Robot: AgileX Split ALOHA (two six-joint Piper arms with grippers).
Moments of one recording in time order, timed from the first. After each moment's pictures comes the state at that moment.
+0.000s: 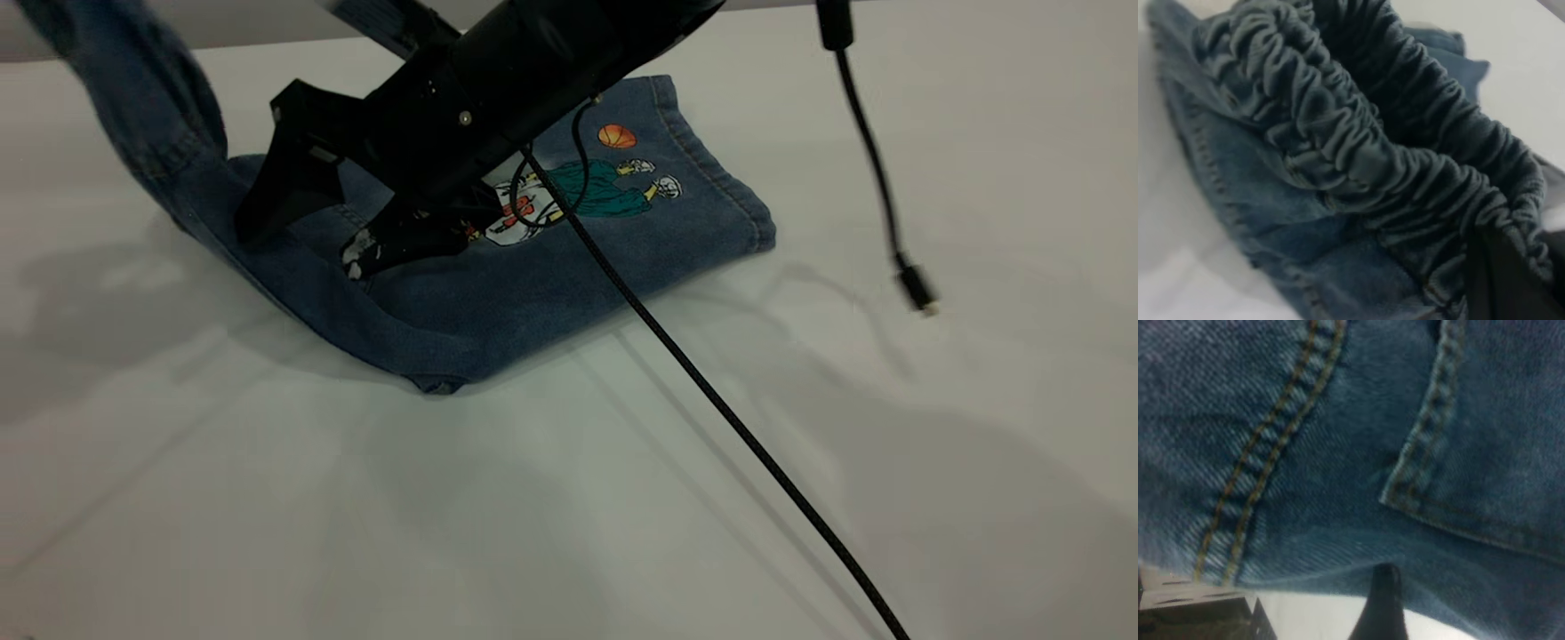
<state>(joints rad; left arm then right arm) 0.17 1.60 -0.96 -1.04 0.80 0.58 0.64 2.52 -1.76 1.36 0.81 -0.84</state>
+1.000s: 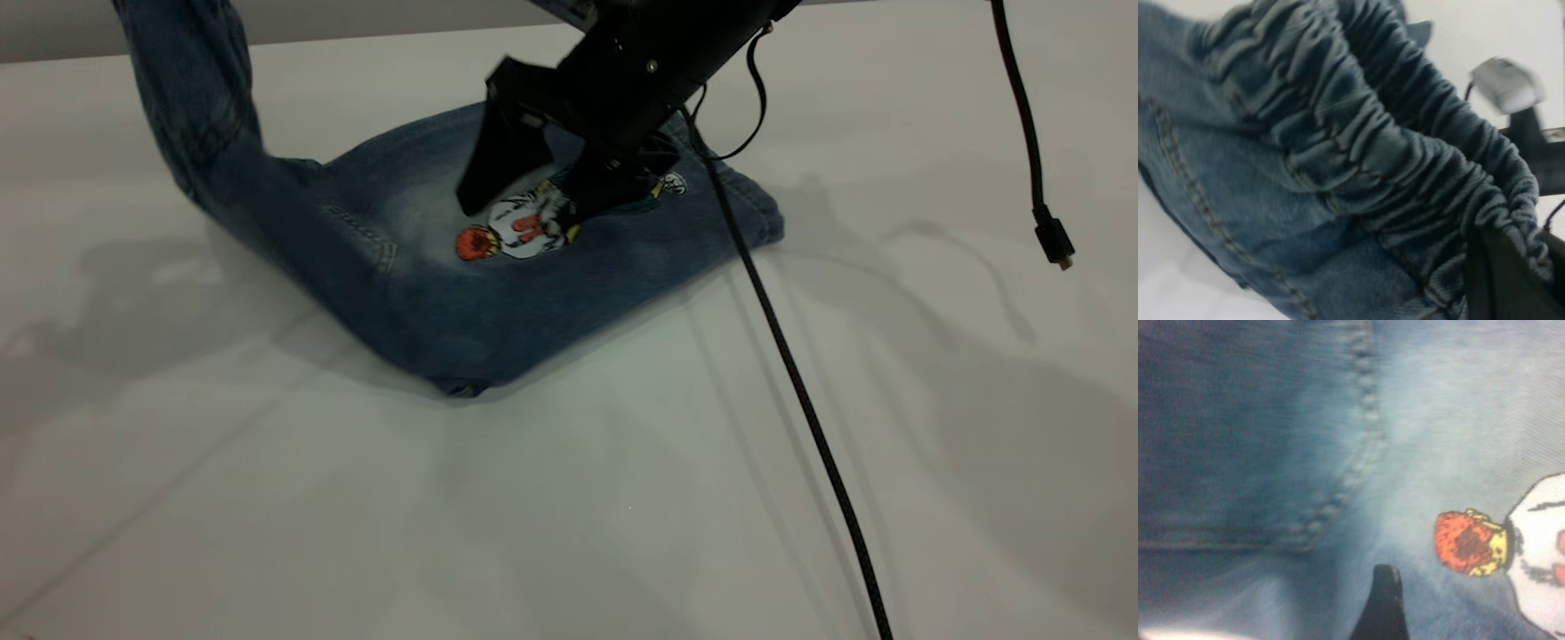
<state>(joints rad) 0.13 1.59 -1.03 -1.03 0.88 0.60 0.43 2.51 -1.78 0.97 0.84 -0.68</state>
